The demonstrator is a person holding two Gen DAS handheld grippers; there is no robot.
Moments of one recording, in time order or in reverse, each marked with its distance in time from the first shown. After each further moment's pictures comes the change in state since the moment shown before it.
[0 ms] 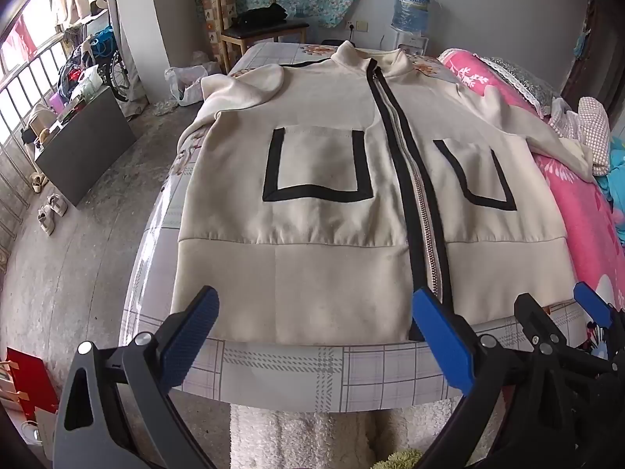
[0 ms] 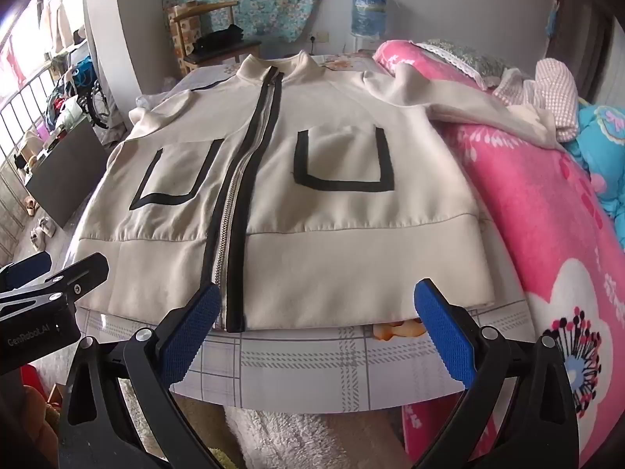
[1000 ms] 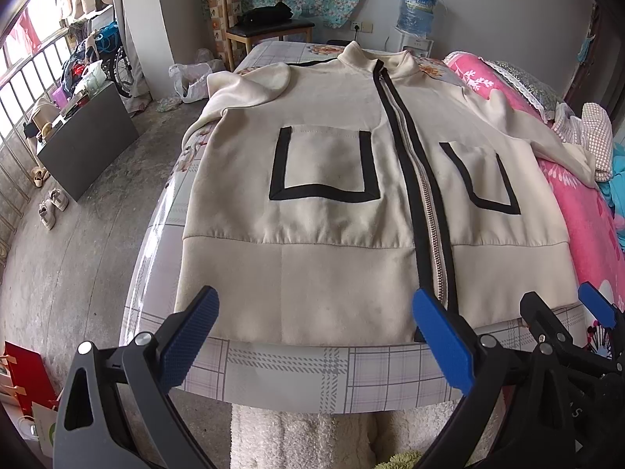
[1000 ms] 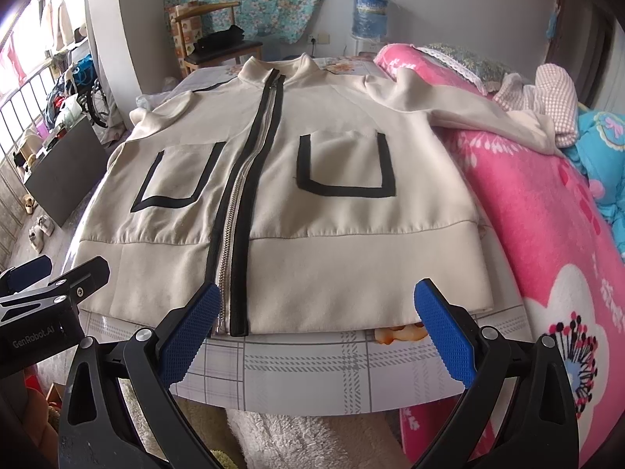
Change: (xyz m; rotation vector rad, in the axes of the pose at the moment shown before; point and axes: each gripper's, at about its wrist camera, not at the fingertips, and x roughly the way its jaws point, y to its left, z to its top) left arm 0.001 0.005 0.000 -0.010 0.002 0.002; right arm 0.000 0.001 0.002 -0.009 -0.006 -0.012
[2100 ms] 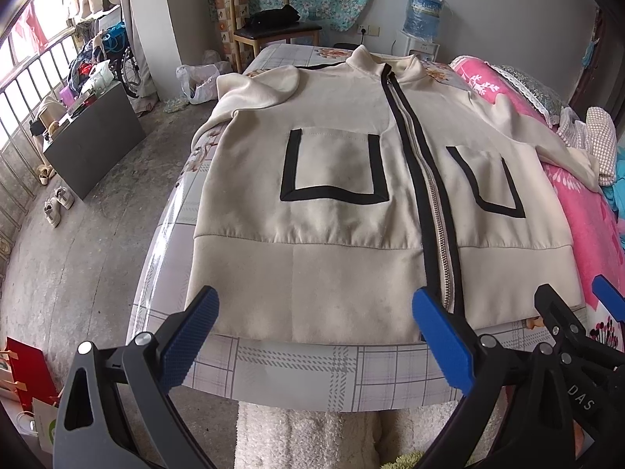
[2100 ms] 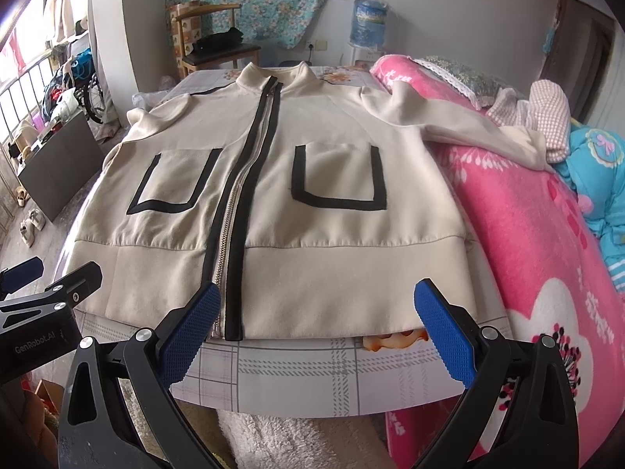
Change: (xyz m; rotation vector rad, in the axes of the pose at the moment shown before) left arm -0.007 0.007 0.000 -0.016 -0.010 0.018; right arm -0.006 0.002 0.002 -0.030 -0.027 -0.048
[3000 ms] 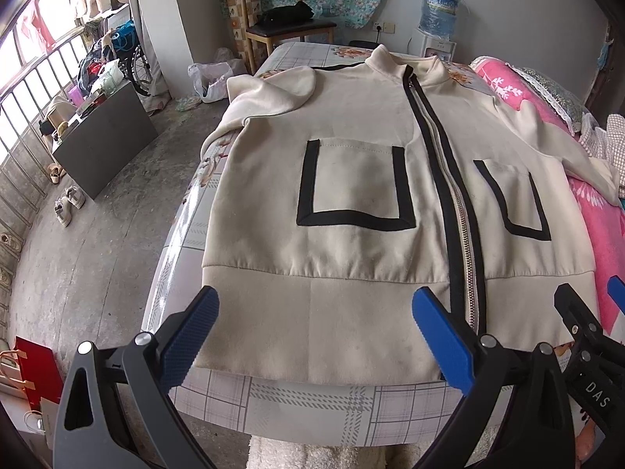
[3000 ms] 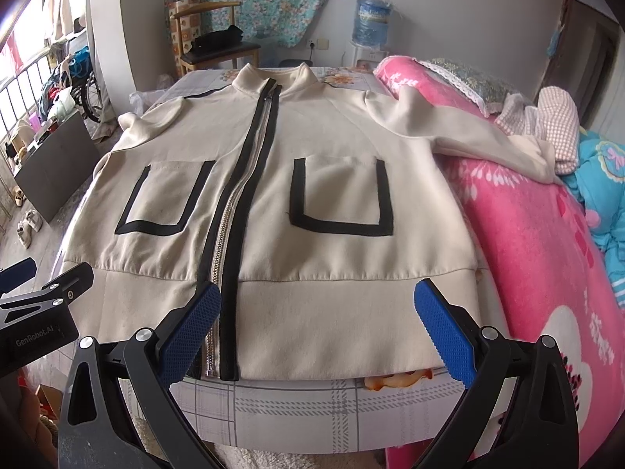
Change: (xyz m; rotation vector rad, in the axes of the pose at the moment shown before) left arm 0.025 0.008 0.029 -0.020 0.015 0.058; right arm 0.020 0.005 0.025 -0.015 0.006 -0.002
